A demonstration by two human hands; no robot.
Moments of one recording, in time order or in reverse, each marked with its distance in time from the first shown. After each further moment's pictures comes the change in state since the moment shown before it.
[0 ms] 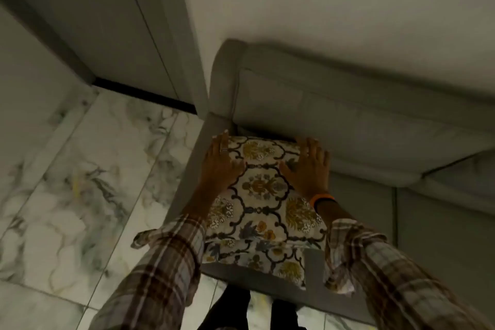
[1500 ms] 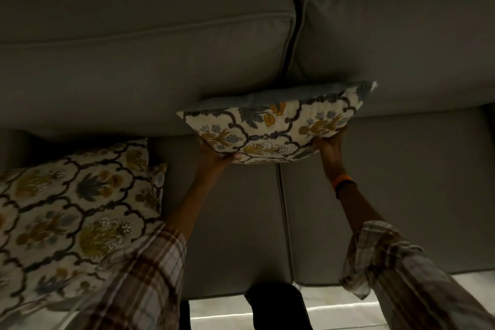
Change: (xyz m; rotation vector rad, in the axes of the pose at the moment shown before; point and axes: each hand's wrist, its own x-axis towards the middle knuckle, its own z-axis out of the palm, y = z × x) left_hand 0.001 0.377 0.451 -0.601 -0.403 -0.188; right_hand -0.048 0.629 -0.001 1.244 0.324 0.513
